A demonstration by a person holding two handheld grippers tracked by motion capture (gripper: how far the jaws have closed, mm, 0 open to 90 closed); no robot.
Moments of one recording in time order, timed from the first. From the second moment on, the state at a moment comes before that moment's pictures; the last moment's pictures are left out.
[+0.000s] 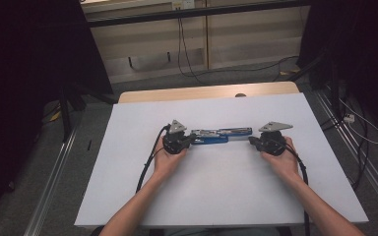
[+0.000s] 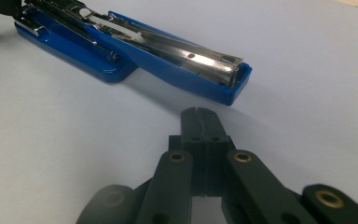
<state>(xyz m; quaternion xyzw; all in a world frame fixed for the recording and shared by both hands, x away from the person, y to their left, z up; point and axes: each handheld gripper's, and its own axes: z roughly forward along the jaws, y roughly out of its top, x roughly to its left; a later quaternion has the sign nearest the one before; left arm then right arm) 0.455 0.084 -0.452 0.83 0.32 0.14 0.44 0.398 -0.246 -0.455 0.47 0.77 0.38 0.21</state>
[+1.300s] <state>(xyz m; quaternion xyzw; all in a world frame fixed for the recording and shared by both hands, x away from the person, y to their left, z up) 0.451 0.075 -0.451 0.83 0.31 0.15 0.43 0.417 -0.236 -0.457 0.47 0.78 0.35 0.20</state>
